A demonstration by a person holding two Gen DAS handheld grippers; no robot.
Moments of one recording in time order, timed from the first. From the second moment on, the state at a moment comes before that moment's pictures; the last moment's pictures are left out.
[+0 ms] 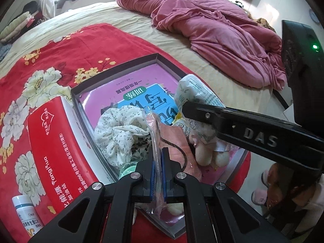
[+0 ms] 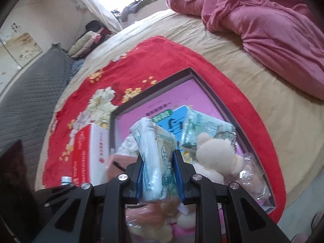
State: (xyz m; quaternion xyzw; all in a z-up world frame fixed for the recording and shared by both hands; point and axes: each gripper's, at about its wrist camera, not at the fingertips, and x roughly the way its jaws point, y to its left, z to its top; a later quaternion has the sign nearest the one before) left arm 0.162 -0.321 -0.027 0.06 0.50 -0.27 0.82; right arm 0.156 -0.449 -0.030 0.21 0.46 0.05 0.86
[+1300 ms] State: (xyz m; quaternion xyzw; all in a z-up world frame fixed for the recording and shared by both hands) left arm 0.154 -0.306 -0.014 0.04 0.49 -0.28 0.82; right arm 0.127 -0.445 0.005 0.19 0.43 0.04 0.88
